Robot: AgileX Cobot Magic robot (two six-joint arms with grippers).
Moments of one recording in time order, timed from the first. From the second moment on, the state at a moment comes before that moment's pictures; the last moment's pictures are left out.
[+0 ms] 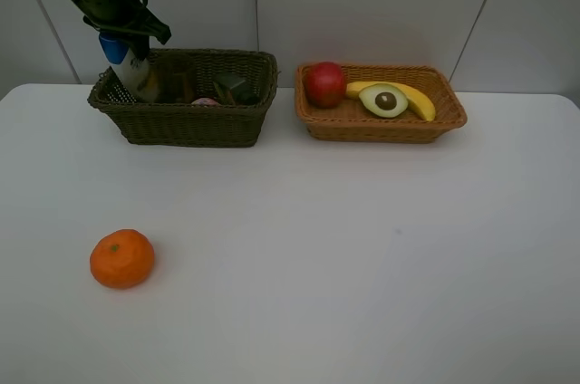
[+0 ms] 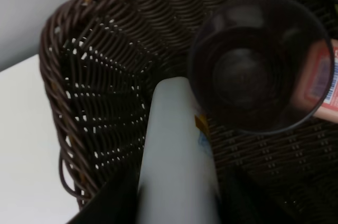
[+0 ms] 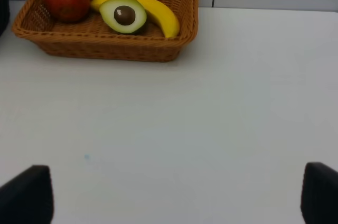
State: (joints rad) left arm -0.20 2.13 -1.82 0.12 0.93 0.13; right arm -0.05 0.00 -0.52 0.06 1.06 -0.15
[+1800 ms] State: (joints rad) left arm -0.20 2.17 -1.83 0.09 0.93 0.19; right arm -0.05 0.00 -0.52 0.06 1.06 -0.15
